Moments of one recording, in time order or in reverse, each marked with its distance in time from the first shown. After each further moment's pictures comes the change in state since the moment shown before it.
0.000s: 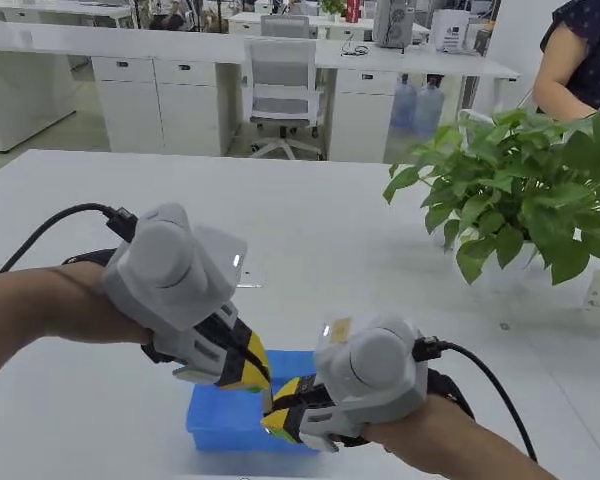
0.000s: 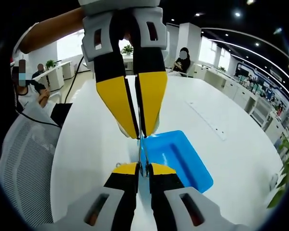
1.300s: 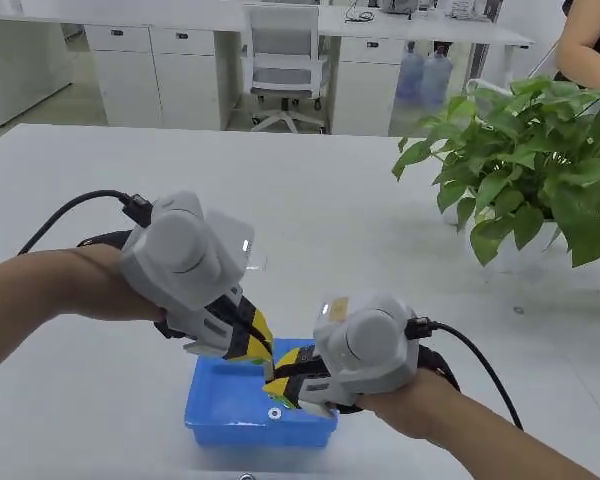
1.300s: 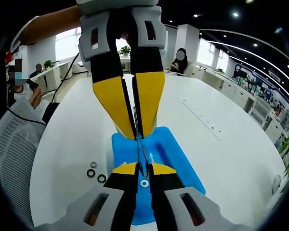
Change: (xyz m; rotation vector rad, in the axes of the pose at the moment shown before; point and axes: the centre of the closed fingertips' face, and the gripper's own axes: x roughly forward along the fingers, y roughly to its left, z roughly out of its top) left arm 0.030 0.042 -0.033 0.004 0.034 0.005; right arm 0.038 -0.047 -0.020 -0.001 -0.016 -0.016
